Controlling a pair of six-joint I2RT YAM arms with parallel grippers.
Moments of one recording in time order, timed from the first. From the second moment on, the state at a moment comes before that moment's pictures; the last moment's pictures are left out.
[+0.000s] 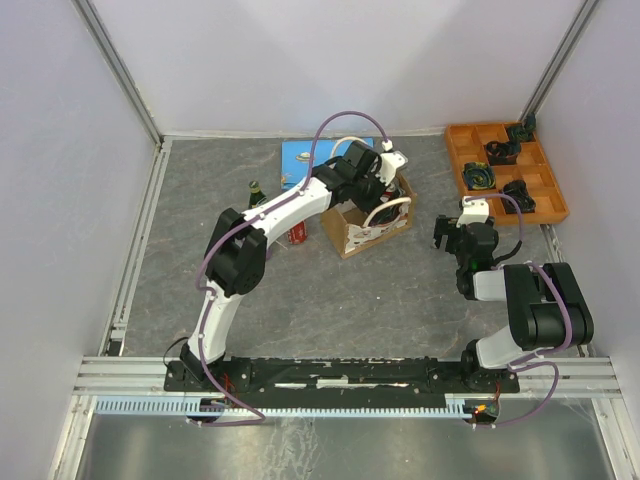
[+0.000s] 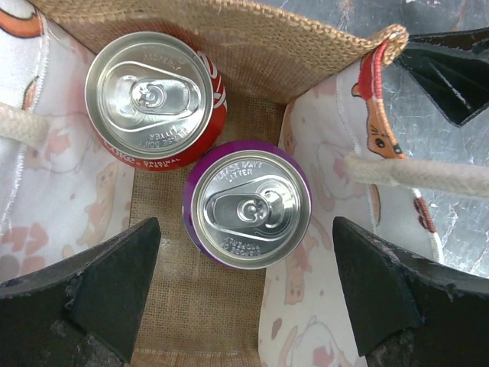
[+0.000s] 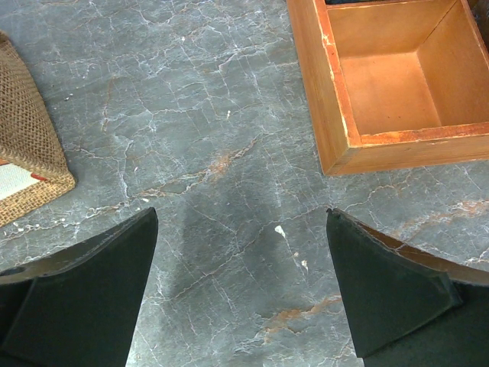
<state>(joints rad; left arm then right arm) -0.74 2.20 1.94 -0.50 0.25 0.14 0.02 1.52 0.35 0.81 0.10 0.01</state>
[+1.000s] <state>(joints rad) -0.72 2.22 1.79 -0.27 0.27 0.12 0.02 1.52 0.35 0.81 0.10 0.01</state>
